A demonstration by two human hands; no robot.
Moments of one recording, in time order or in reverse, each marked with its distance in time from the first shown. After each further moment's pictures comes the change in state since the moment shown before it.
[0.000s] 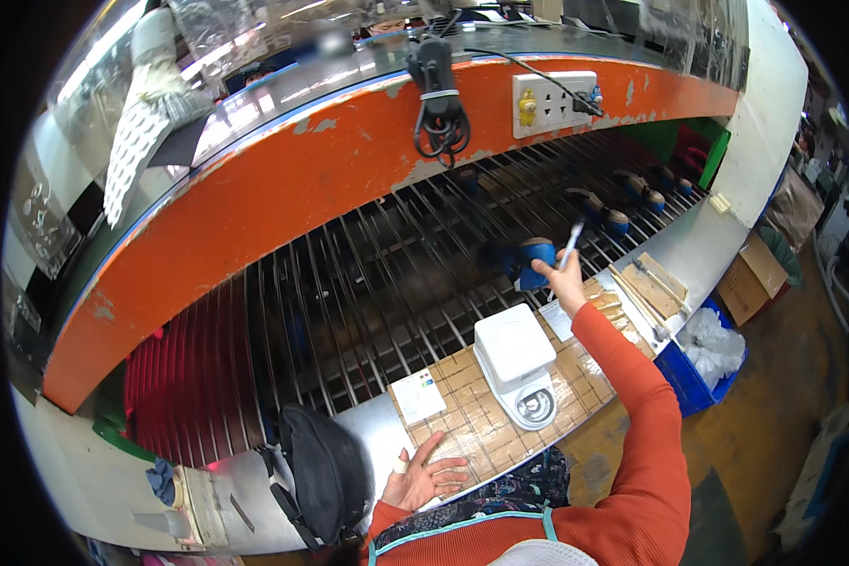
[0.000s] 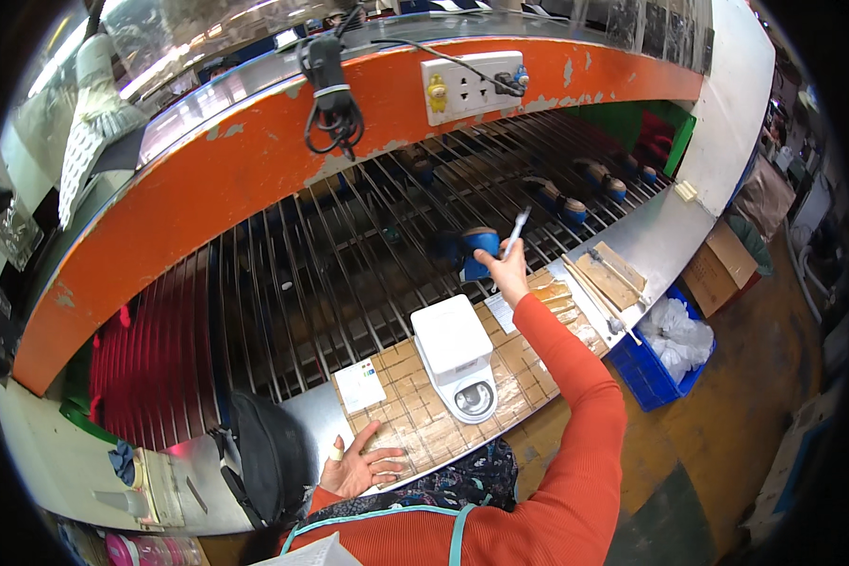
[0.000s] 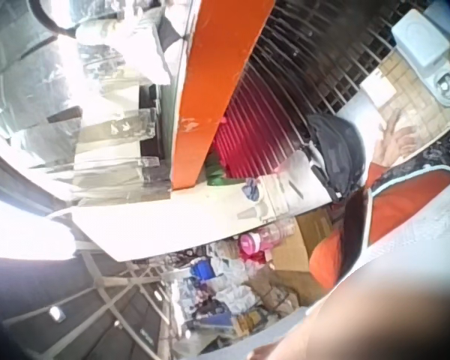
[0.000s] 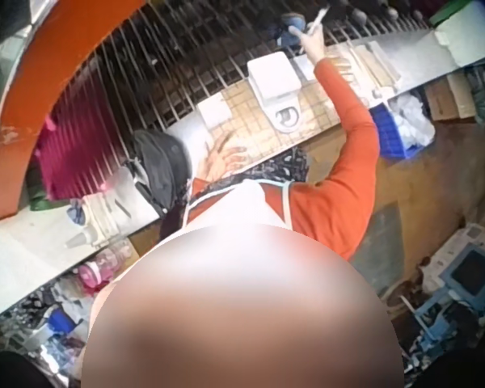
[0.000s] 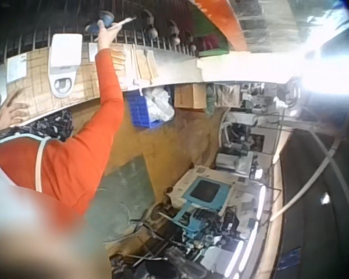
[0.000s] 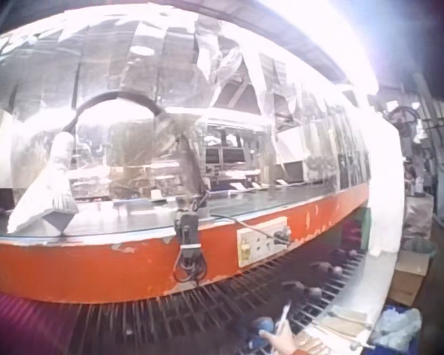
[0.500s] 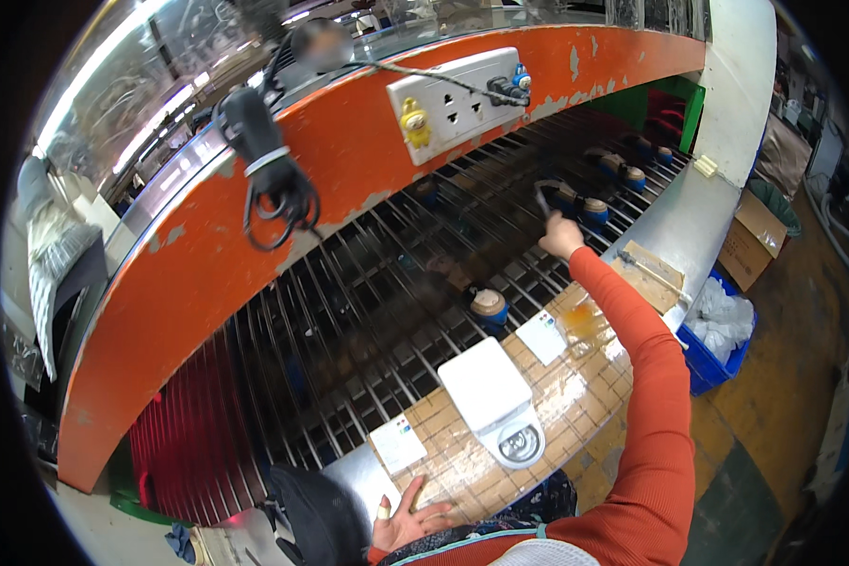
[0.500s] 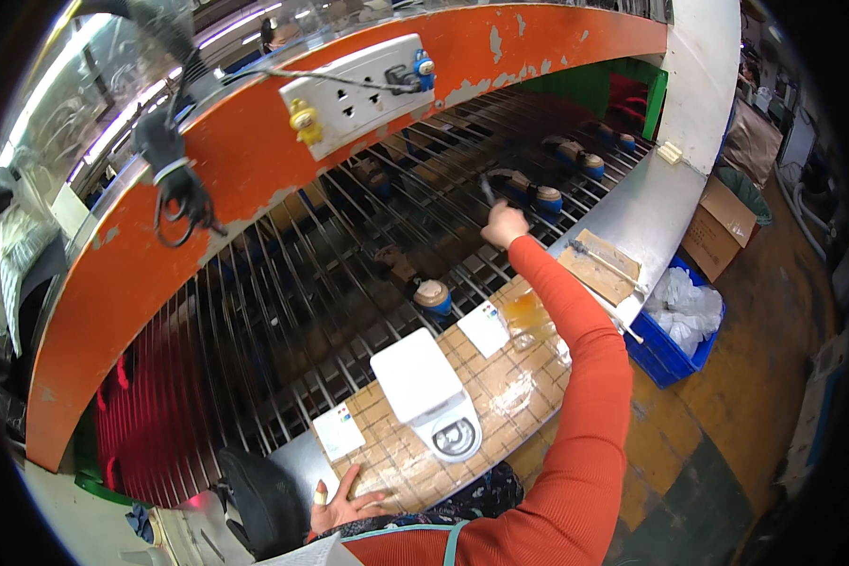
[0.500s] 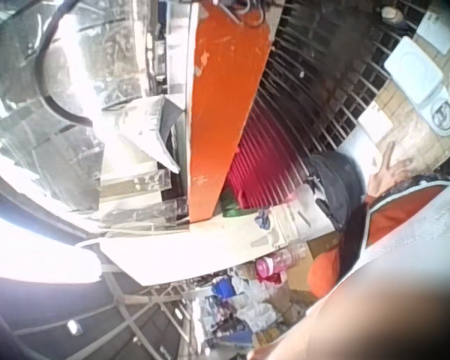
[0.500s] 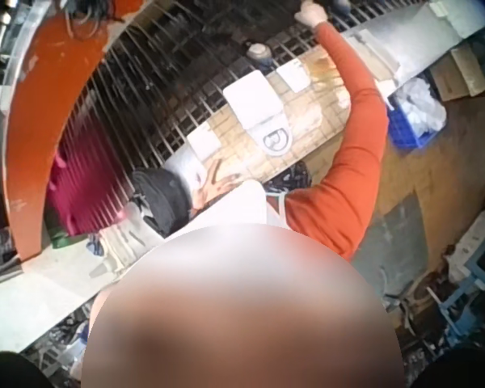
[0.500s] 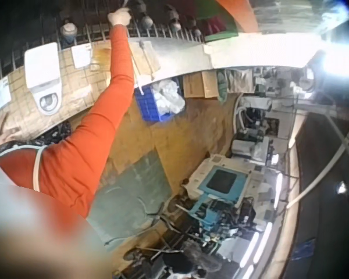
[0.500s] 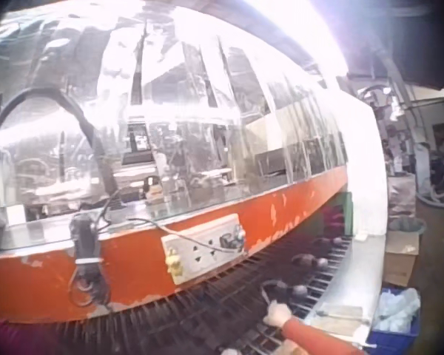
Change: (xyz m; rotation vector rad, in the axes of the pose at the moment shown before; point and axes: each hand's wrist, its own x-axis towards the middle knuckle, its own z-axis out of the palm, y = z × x) left_hand -0.004 -0.001 -0.002 -0.604 0.005 -0.031; right_hand 0.148 0.028 -0.039 -0.888 -0.146 0.023
